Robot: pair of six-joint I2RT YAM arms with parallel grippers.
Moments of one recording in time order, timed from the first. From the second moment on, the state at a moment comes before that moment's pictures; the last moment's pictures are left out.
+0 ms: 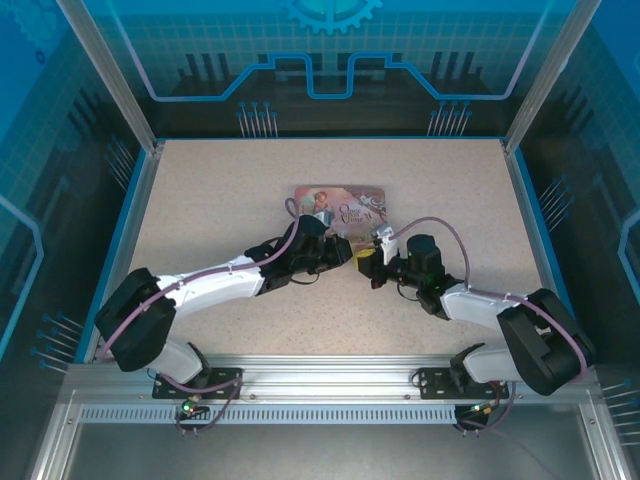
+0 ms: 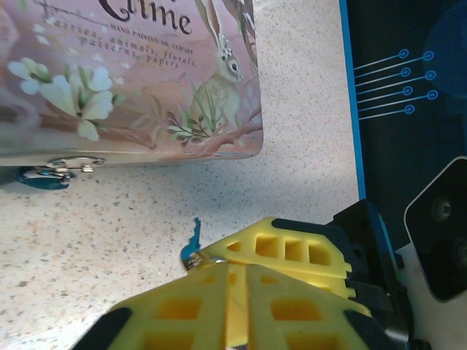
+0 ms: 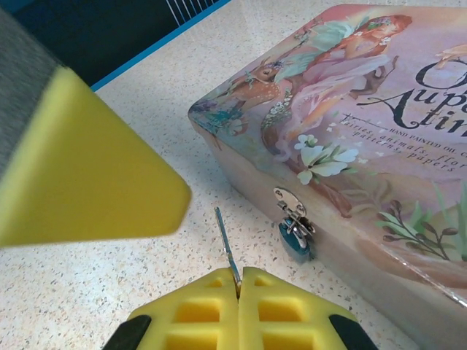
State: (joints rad) left arm -0.79 1.49 0.91 0.01 0.10 -1.03; right arm 0.47 1.33 0.39 0.55 -0.48 0.16
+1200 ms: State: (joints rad) left arm -0.89 1.71 0.87 -0.02 -0.37 -0.44; right arm 0.47 0.96 0.45 0.09 -0.23 0.20
